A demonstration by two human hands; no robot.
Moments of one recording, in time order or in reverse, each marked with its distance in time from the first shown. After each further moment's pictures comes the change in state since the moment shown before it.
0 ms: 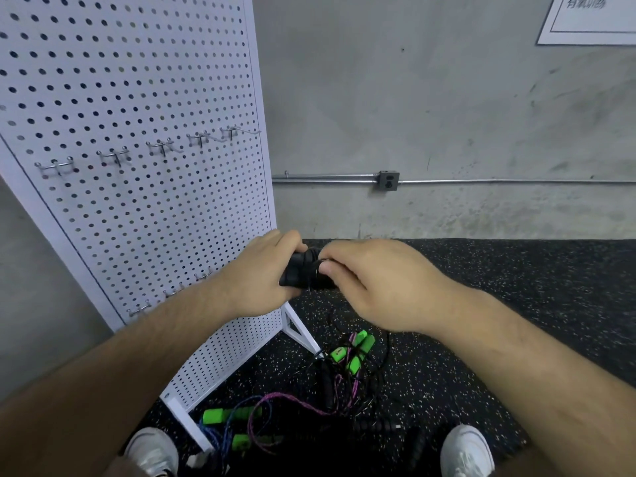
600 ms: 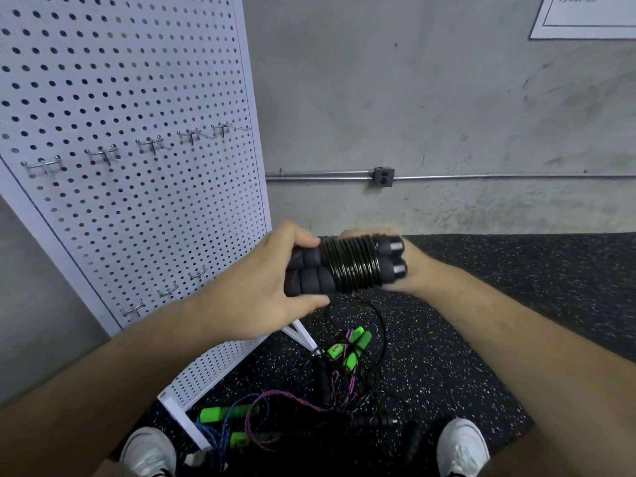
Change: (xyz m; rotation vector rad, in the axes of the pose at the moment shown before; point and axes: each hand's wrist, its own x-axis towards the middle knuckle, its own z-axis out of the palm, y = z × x) left_hand -0.031 0.042 -0.018 -0.326 0.050 0.053; right_hand 0.009 0.057 0.024 0.385 -0.099 0.264
